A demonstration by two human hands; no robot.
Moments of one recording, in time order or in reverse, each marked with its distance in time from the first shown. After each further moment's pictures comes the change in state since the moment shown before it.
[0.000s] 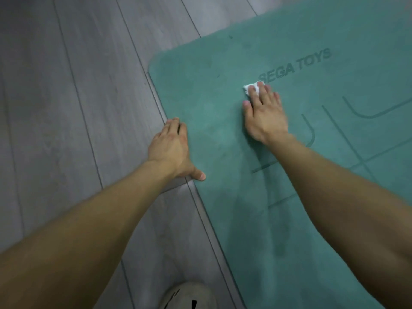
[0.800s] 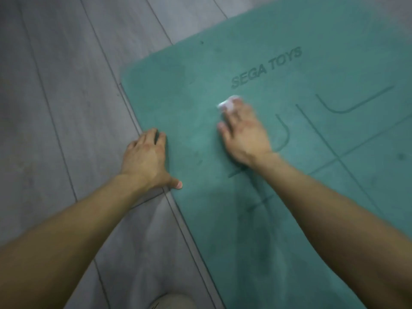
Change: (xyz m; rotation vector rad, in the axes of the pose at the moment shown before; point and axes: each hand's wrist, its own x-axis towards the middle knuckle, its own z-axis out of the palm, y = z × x) left_hand -0.004 0.019 -0.009 0.152 0.005 0.033; right_hand -0.039 0.023 0.006 0.057 0.078 -0.189
